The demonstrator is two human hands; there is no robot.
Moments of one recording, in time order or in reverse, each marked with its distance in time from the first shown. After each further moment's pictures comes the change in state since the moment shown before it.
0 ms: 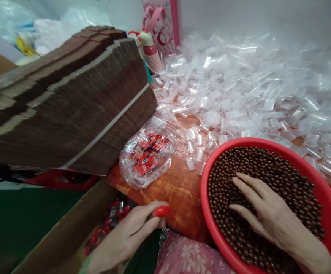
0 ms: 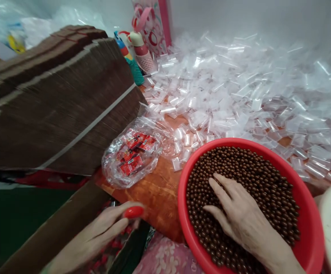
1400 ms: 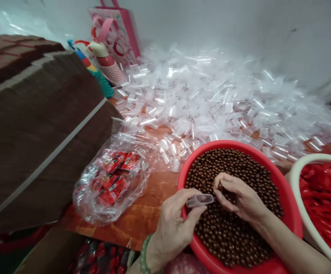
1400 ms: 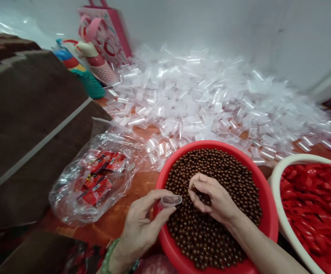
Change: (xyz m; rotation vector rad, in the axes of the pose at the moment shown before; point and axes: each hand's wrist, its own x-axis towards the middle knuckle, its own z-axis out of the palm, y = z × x) left_hand 0.100 0.081 0.095 -0.194 0.072 0.415; right_hand 0.035 0.000 -0.003 1.651 -0.029 0.801
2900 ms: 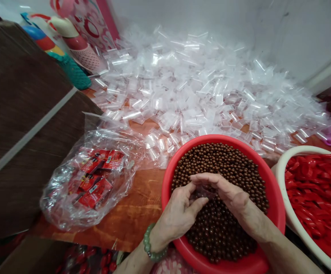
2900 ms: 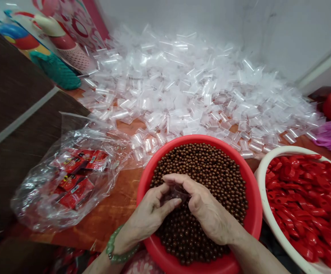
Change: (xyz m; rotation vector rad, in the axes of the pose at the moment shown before) left_hand 0.029 -0.012 0.036 -0.309 -0.349 -0.279; right_hand -0.027 -0.009 -0.003 -0.335 -0.101 -0.269
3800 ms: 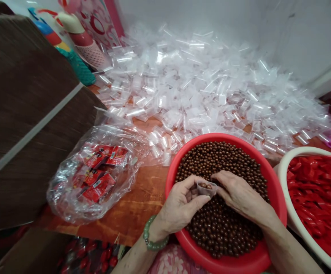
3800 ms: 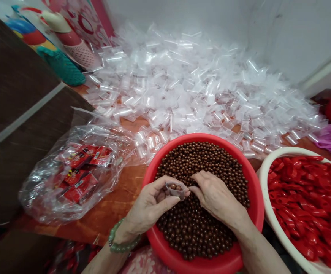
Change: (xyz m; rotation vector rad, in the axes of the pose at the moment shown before) left_hand -0.003 0.003 -0.004 -0.395 -0.013 0.091; right_hand 0.006 0.017 -0.027 -1.136 -0.012 0.146
